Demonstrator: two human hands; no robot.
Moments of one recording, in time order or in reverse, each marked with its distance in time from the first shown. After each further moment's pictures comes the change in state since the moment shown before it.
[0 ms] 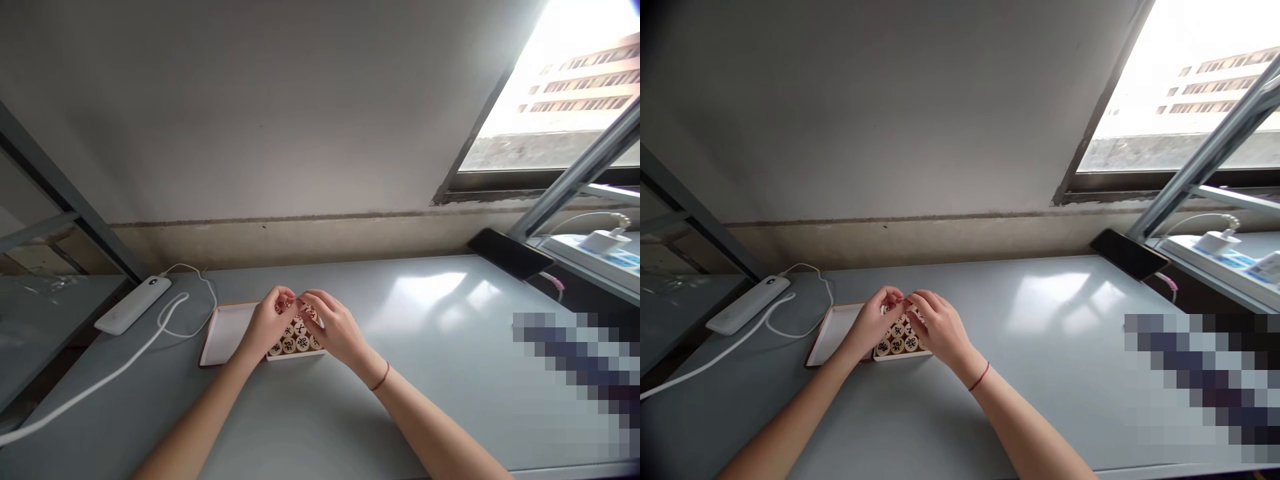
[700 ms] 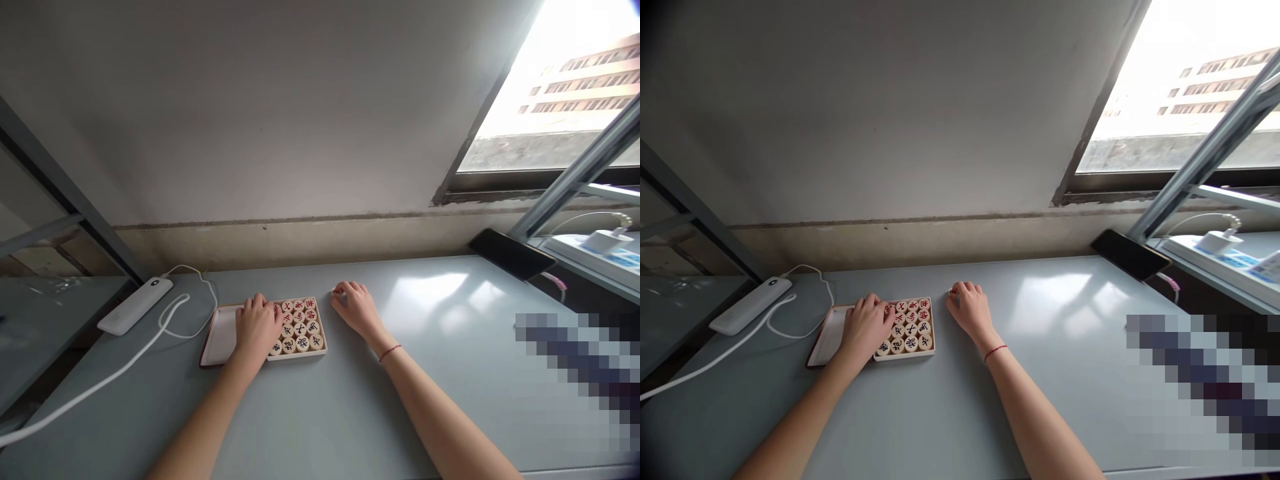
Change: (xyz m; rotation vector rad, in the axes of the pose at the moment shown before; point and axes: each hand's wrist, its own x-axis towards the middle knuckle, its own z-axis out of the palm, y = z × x) left_hand -0.006 -0.012 -0.003 1.077 0.075 -0.010; right_hand -0.010 0.082 0.000 -0.358 -0.135 0.505
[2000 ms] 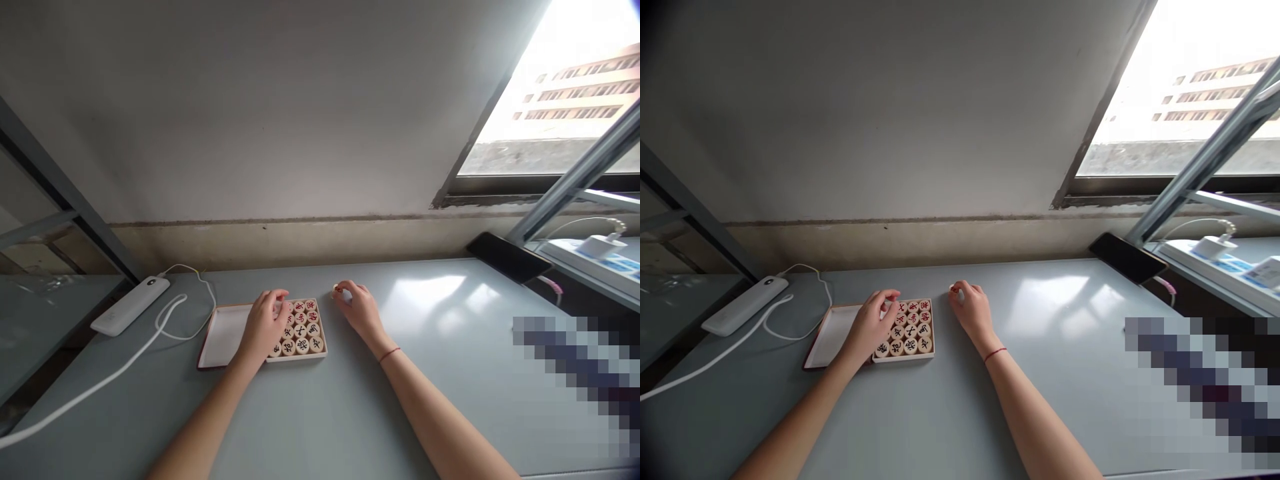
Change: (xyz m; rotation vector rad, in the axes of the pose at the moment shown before) left_hand 0.005 -0.001 0.006 -0.756 0.129 0.062; right_hand 0.001 0.006 0.006 0.276 0.178 0.007
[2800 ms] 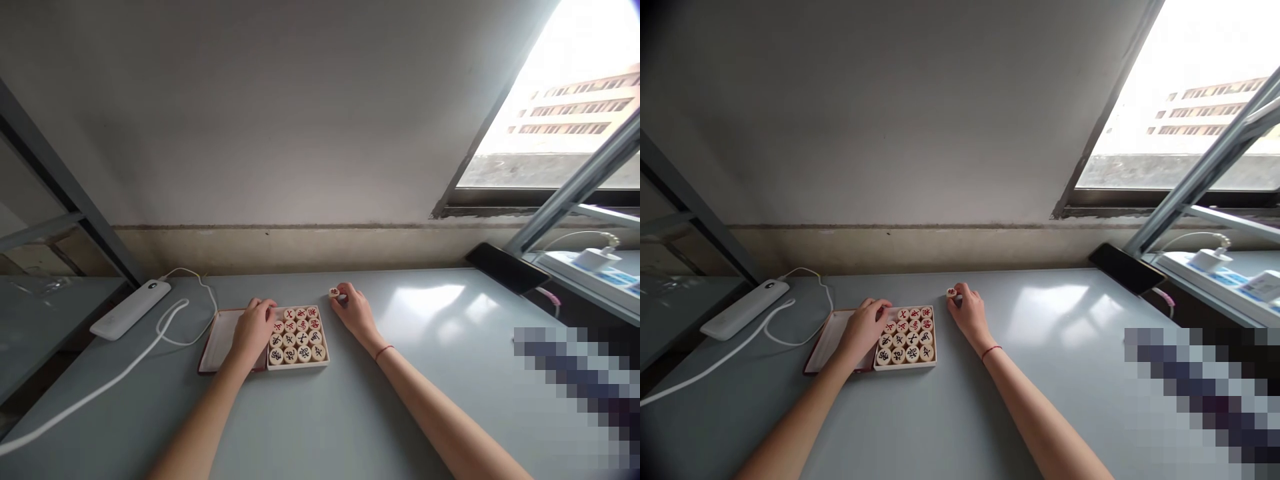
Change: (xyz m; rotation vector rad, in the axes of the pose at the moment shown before) left_hand 0.010 -0.032 -0.001 0.382 -0.085 -0.109; right_hand 0.011 0.009 0.018 -0.001 -0.043 0.059
